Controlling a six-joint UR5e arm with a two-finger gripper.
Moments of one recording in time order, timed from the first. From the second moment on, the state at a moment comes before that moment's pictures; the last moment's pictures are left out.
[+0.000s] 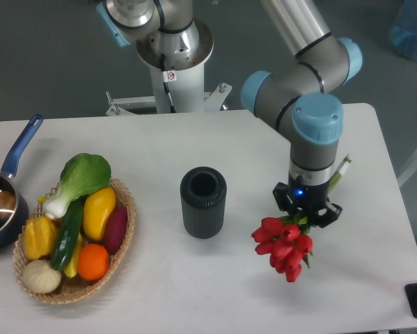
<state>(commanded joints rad) 2.64 -2.03 -1.47 -0.88 1.52 1.19</state>
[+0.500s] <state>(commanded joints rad) 2.64 -2.01 -1.38 -1.03 1.62 1.21</state>
